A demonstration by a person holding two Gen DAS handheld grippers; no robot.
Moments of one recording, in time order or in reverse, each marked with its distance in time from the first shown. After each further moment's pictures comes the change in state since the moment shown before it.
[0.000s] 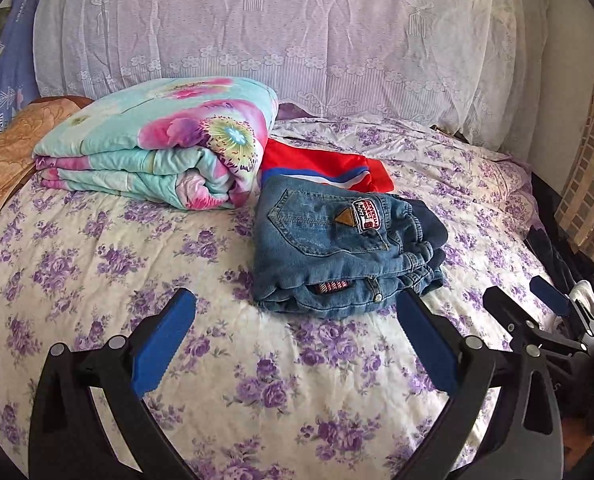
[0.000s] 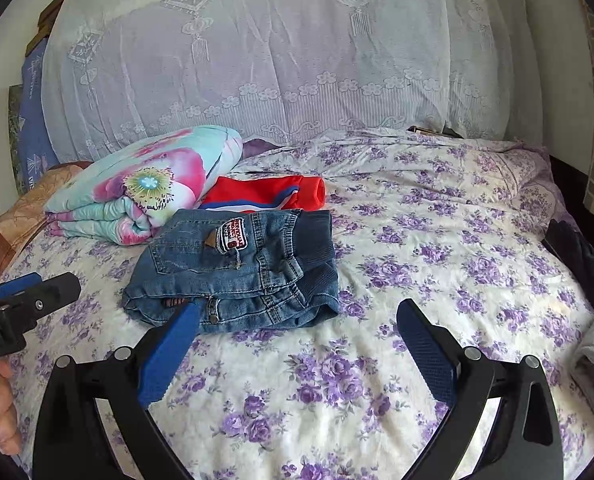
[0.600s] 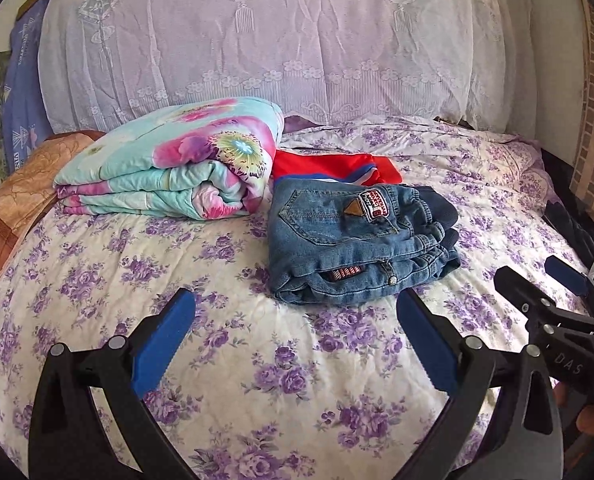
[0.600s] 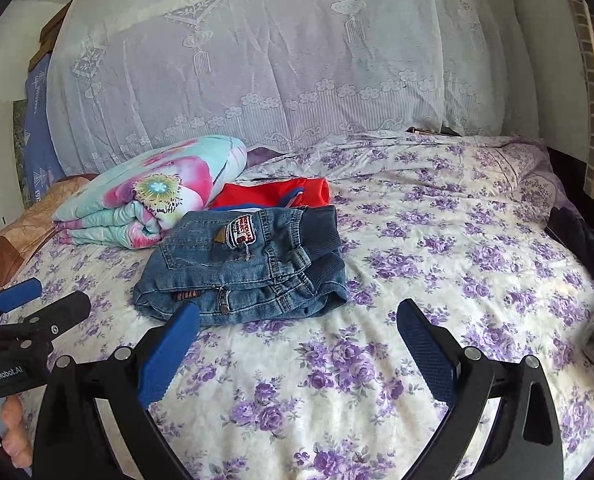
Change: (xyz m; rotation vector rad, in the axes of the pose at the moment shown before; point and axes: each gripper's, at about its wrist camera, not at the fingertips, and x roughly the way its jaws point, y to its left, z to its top) left arm -0.011 -0.016 -0.023 0.113 -0.070 0.096; right arm -0.004 -0.003 -0.017 0.049 -0.026 0.031
